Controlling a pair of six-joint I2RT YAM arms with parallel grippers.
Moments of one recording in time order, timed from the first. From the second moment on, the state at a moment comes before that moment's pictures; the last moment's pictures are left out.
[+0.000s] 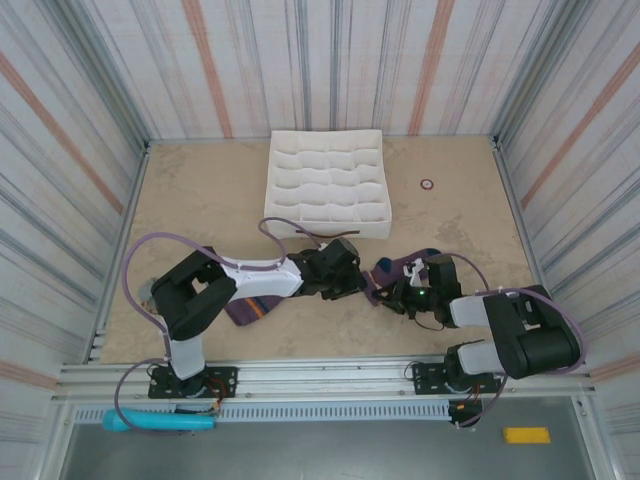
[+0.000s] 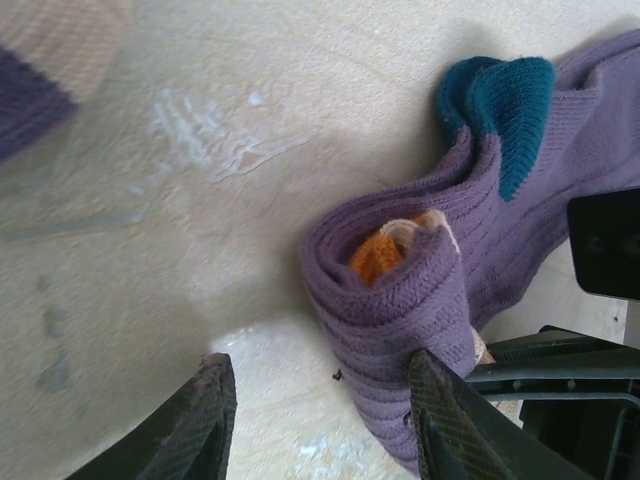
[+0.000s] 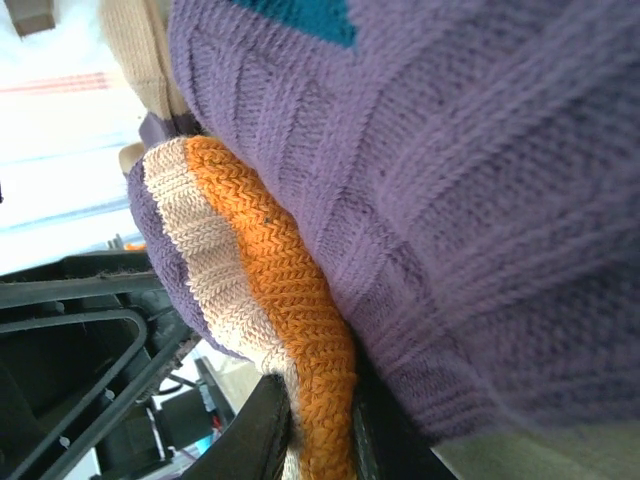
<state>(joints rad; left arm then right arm) -1.00 1.85 1.05 -0.11 0.10 -1.11 0.21 1.37 0.16 0.38 -0.80 0.96</state>
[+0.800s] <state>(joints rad) -1.00 1.96 1.15 -0.06 0.08 -1.17 0.15 1.49 0.17 0.49 -0.88 0.99</state>
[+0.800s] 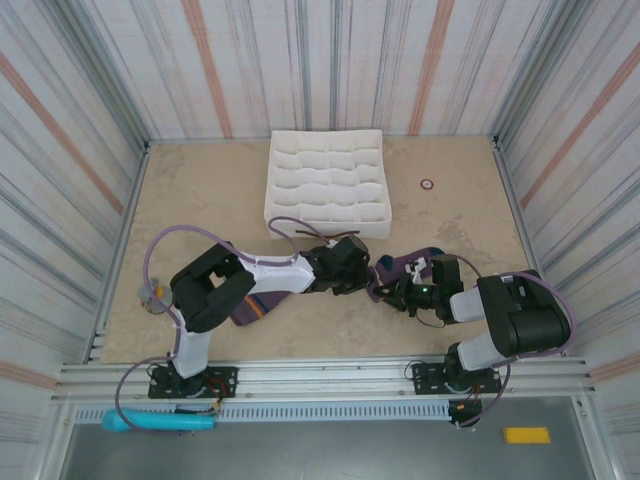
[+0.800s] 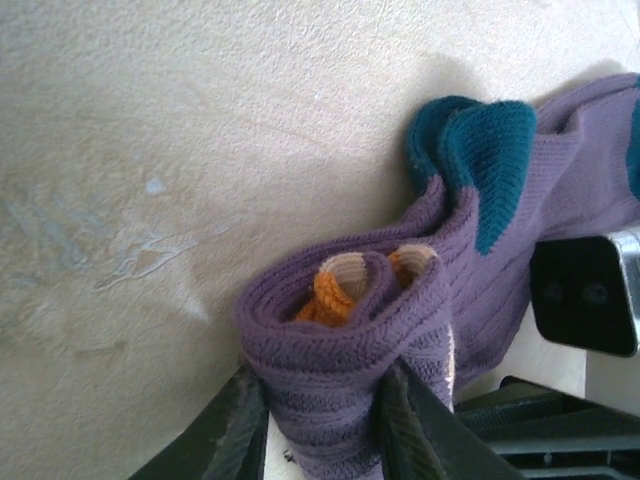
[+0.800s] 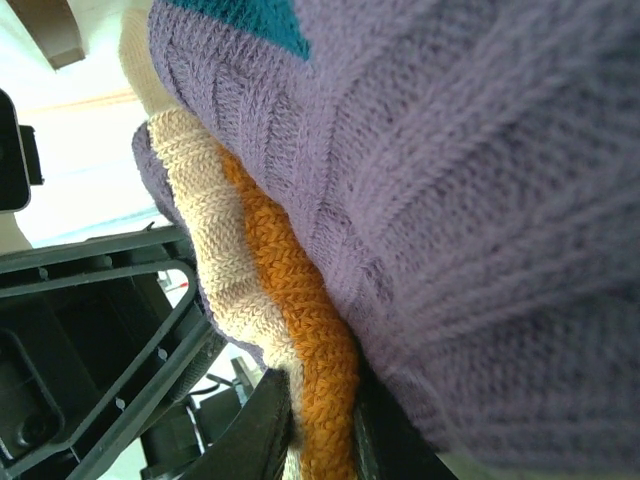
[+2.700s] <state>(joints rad) -0.87 1.88 1.19 -0.48 0.29 -1.16 1.27 1.44 0.51 -0.07 0.66 0.32</state>
